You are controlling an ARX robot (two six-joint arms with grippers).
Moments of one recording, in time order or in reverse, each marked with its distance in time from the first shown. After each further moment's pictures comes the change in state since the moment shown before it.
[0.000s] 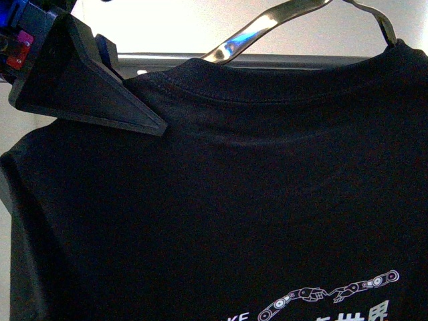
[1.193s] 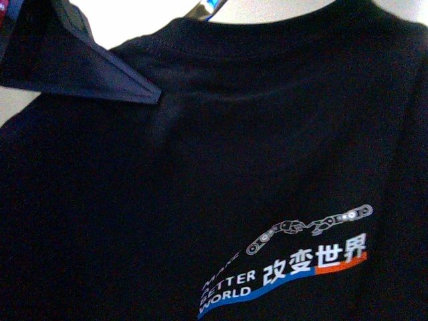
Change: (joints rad) left arm 0.023 -0.227 -0.296 0.451 0.045 -0.396; right arm 0.000 0.000 0.000 0.000 0.000 0.000
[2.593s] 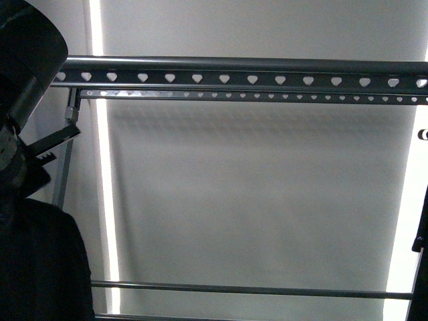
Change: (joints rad) left arm -0.139 0.011 -0.432 0.818 -1.720 -1.801; right arm 0.000 0.000 0.000 0.000 0.000 0.000
